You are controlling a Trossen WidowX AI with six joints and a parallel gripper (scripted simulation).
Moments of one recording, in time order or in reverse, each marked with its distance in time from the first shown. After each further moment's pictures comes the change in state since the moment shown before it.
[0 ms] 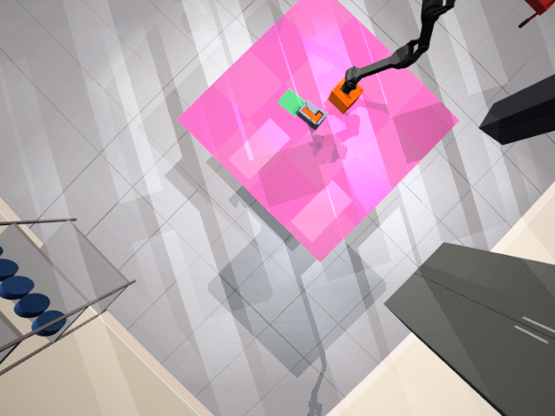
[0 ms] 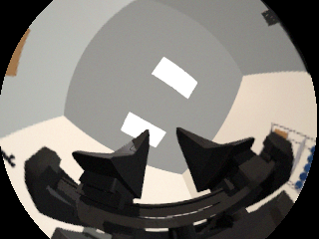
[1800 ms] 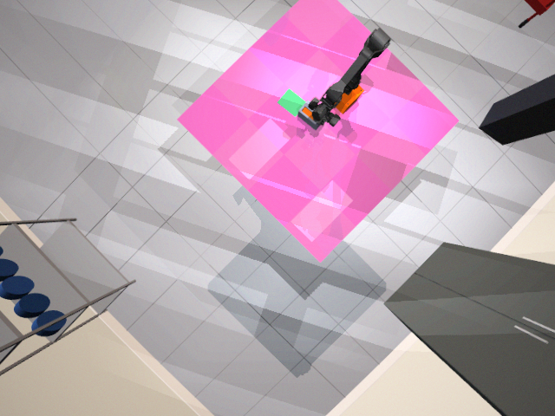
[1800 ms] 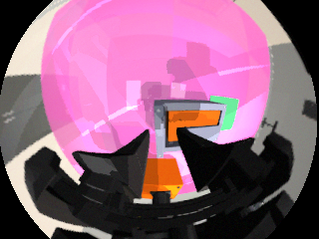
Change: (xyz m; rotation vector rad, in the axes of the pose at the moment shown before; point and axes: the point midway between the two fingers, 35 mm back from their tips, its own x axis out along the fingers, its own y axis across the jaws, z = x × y) arm -0.712 -0.301 -0.023 0.215 -2.814 1.294
